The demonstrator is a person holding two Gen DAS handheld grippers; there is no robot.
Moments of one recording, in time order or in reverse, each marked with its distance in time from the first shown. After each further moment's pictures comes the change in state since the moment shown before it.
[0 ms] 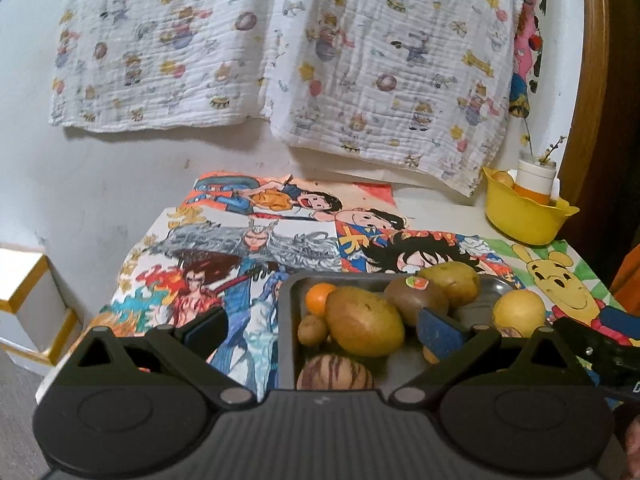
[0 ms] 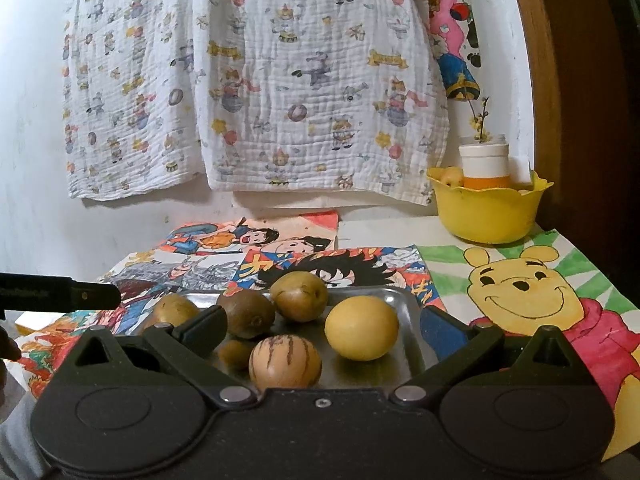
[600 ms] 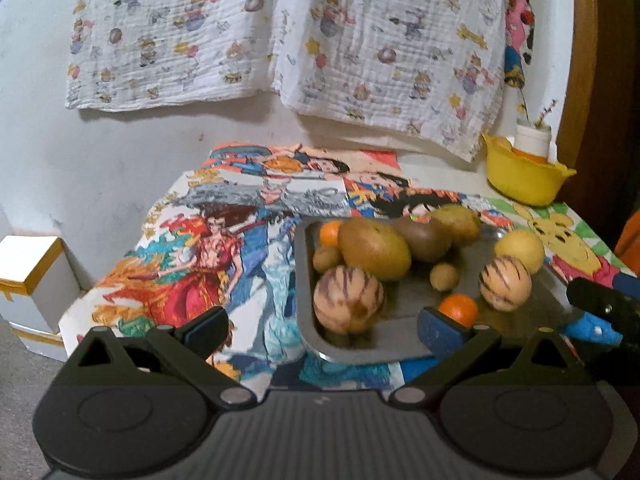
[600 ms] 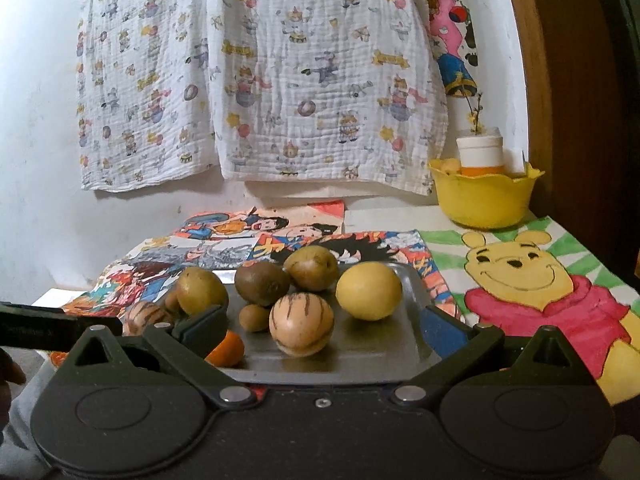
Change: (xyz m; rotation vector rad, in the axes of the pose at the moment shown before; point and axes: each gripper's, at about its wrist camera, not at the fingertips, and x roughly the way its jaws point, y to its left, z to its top) left arm -0.028 0.000 -0.048 0.034 0.048 0.033; right arm -0.037 0.008 -0.026 0.000 0.002 0.011
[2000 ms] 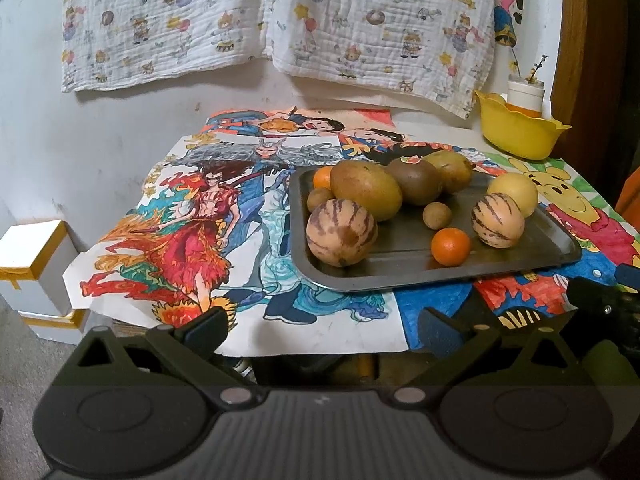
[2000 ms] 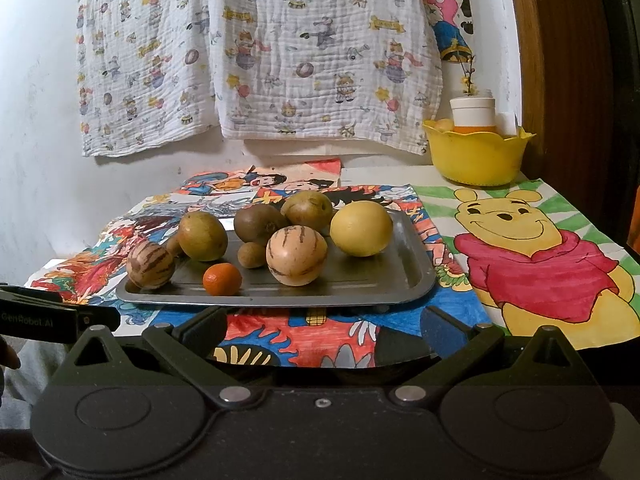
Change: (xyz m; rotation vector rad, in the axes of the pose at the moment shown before) left arm -0.010 -0.010 -0.025 0.034 0.088 0.021; right arm -0.017 -0.005 -0.030 -0.014 0.095 -0.009
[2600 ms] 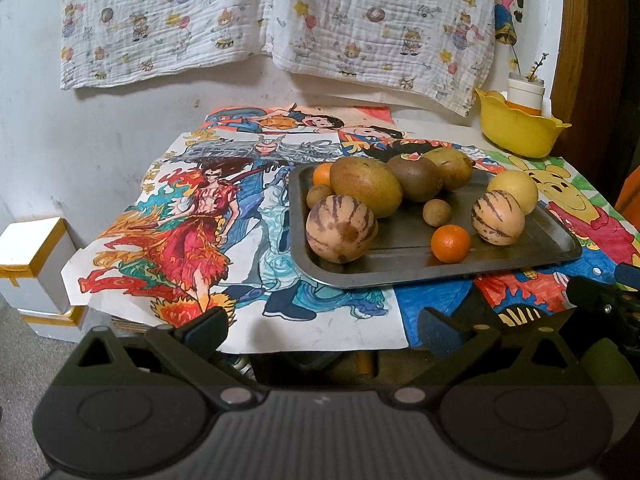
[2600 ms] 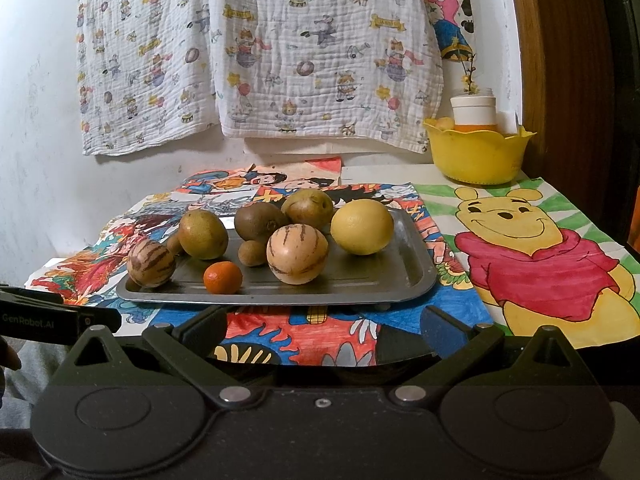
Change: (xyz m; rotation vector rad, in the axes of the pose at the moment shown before) left arm 0.001 0.000 -0.001 -0.001 0.005 -0.001; right arm 0.000 0.000 0.000 -0.002 0.004 0.005
